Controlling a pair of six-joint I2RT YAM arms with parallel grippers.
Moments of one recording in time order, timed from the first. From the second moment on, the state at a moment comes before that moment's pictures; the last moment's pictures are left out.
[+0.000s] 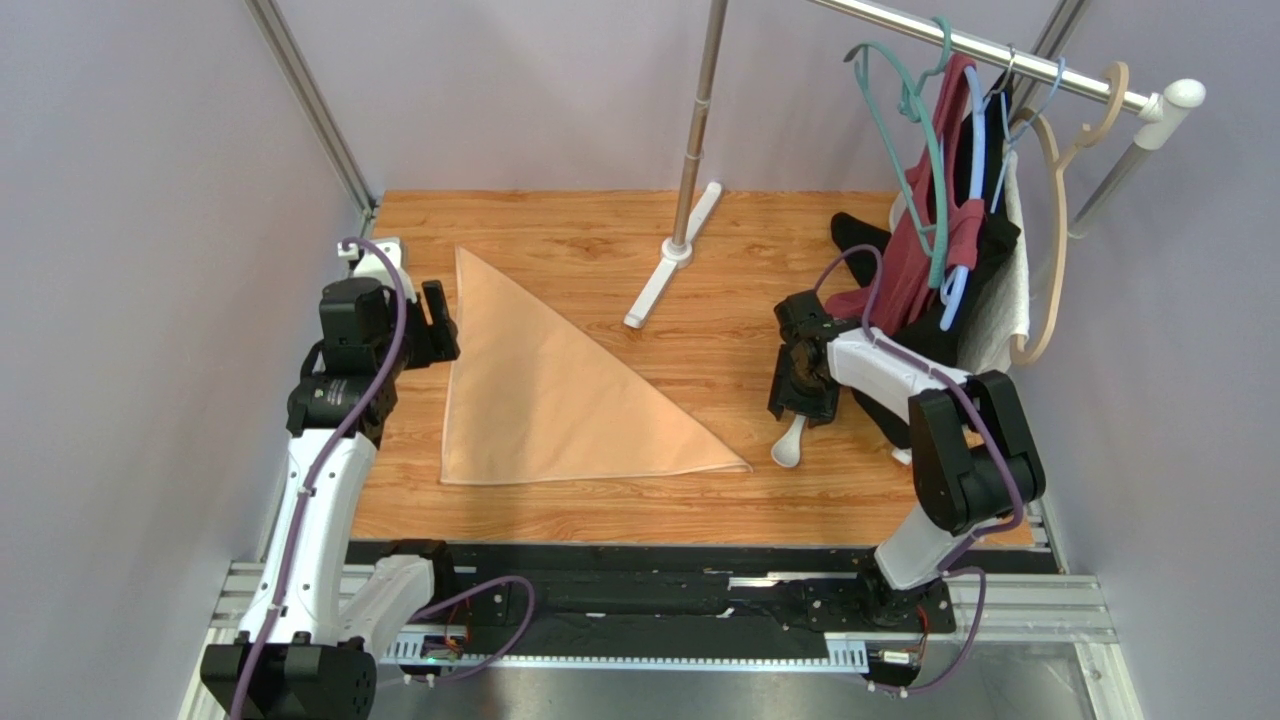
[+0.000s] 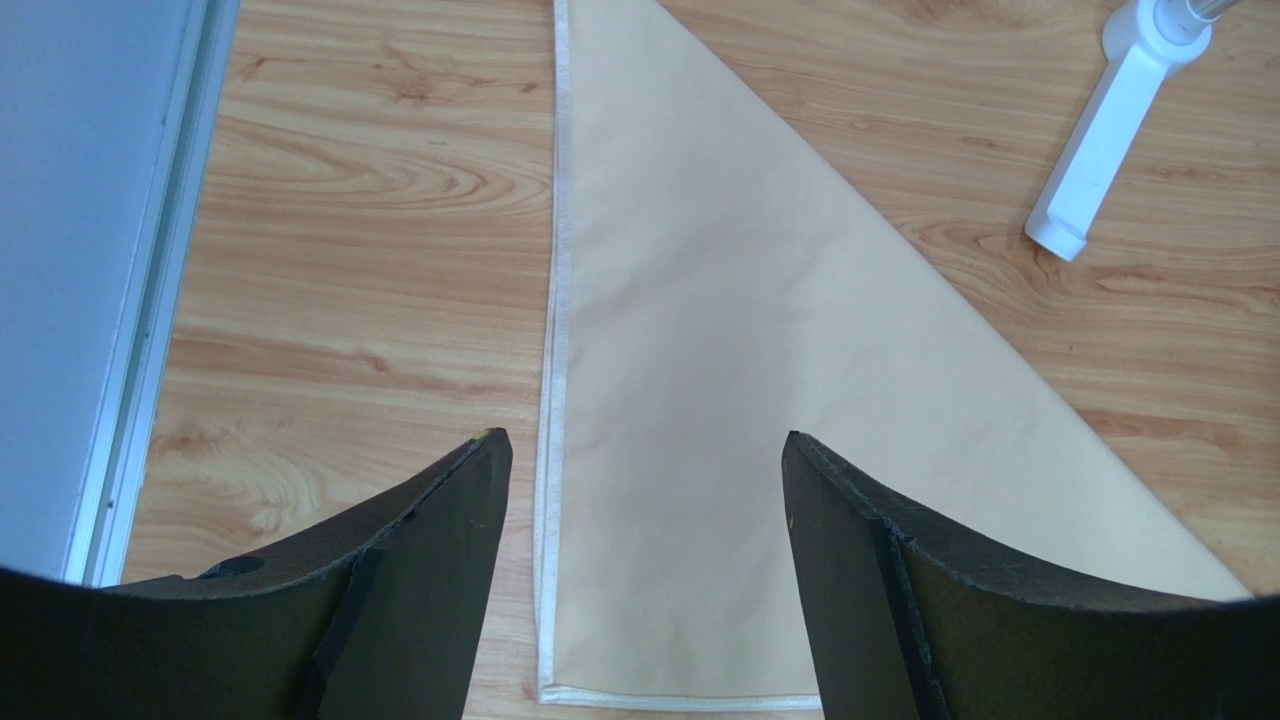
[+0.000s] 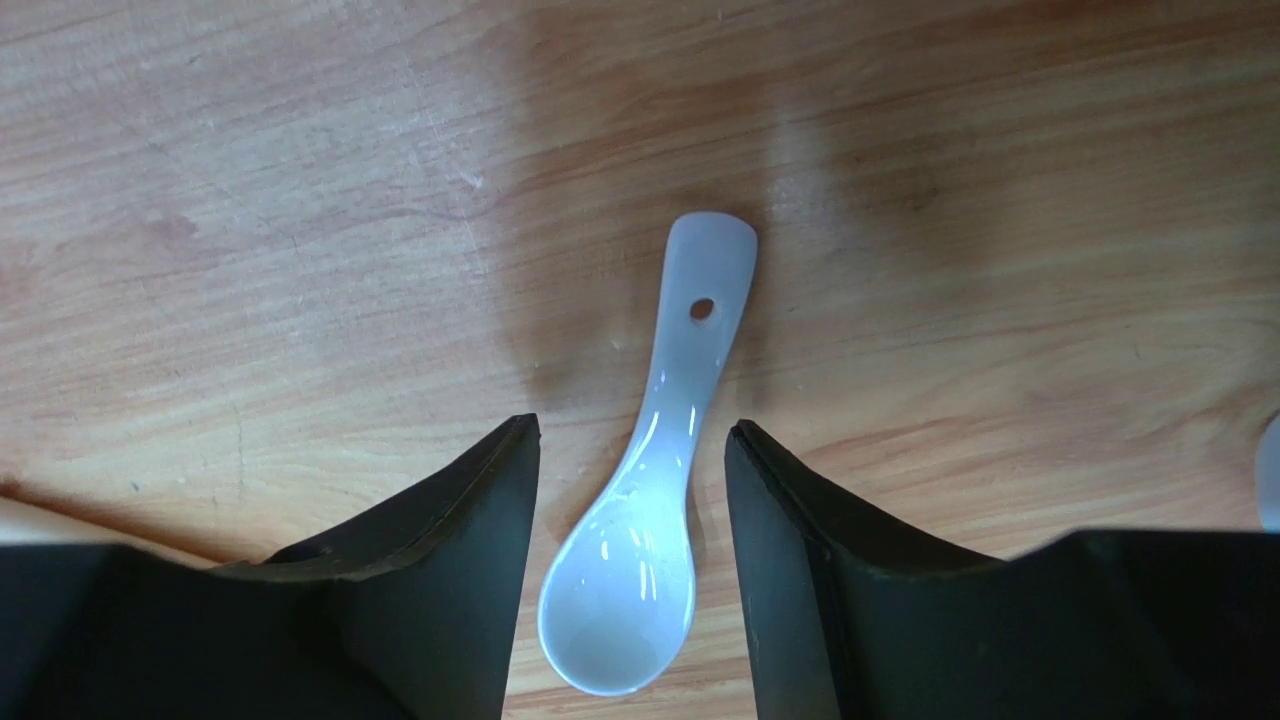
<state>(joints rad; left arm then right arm) 0.00 0.92 0.99 -0.58 -0.01 -0.13 0.33 1.63 0.99 -0.69 0.15 0.57</state>
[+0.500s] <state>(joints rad) -0.02 0.92 0.98 -0.58 -0.01 -0.12 0.37 1.78 1.12 -0.67 0.13 0.52</state>
